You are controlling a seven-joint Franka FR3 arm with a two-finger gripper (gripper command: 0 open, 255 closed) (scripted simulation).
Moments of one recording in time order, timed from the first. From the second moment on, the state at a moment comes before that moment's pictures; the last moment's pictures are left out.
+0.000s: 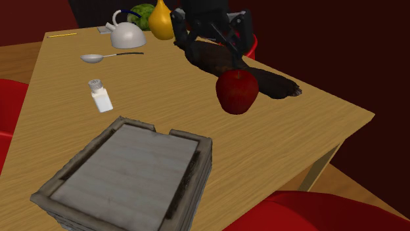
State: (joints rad) arm -0.10 -0.14 -0.09 -2.28 -0.16 2.43 0.28
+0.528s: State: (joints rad) arm -0.12 0.07 -0.11 -2.13 -0.21 2.59 0.35
